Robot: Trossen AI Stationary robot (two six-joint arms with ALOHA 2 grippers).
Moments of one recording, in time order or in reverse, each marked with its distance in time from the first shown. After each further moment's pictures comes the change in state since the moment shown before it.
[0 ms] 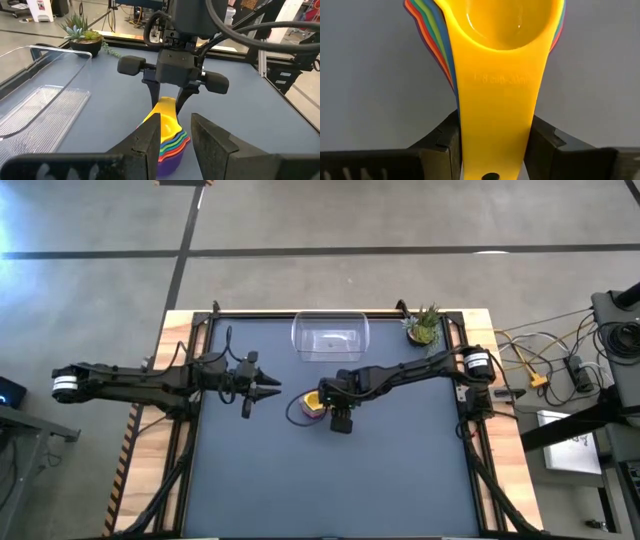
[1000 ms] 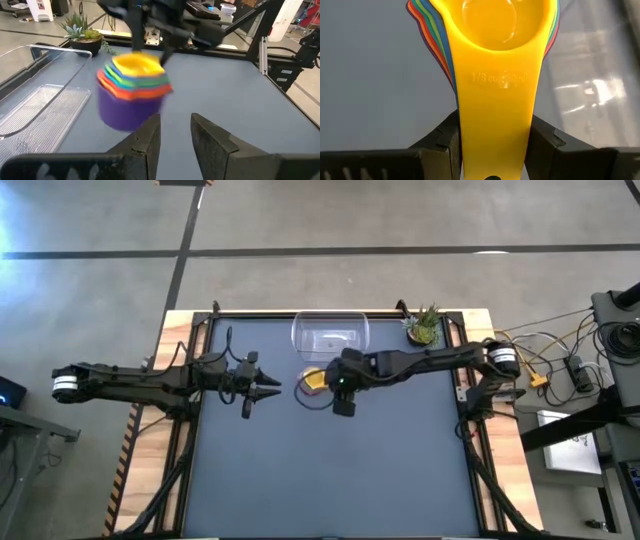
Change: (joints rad) left arm 0.000 0.000 0.000 -0.008 -0.001 0.010; right arm -0.043 -0.193 0.004 -0.006 0.144 -0.078
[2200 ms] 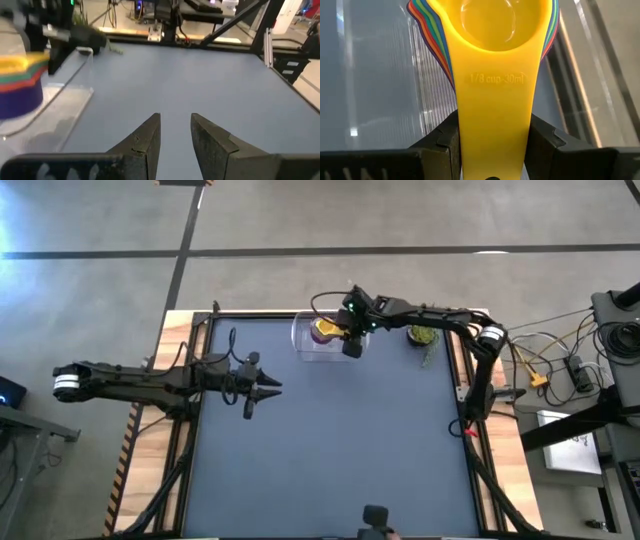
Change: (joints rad) left arm 0.000 0.033 -0.004 0.014 -0.008 0.036; right arm -0.529 0.118 0.001 0.163 -0.285 -0.430
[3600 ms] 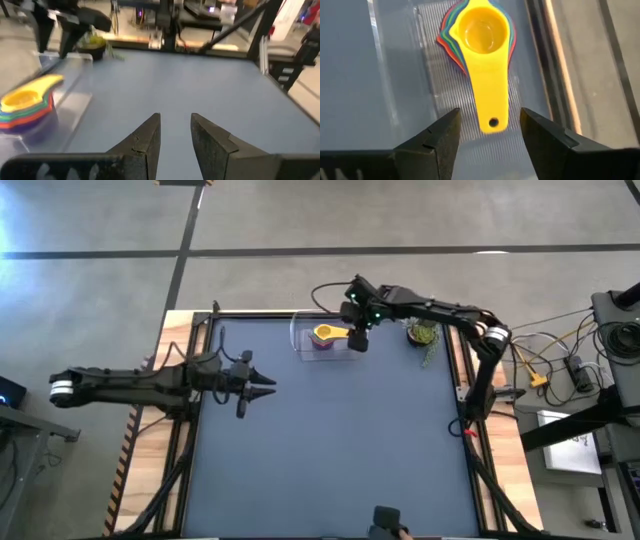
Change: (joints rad) left arm 0.004 -0.138 -0.001 -0.111 -0.001 -0.010; right arm -0.015 -0.033 0.138 -0.257 0.010 -0.018
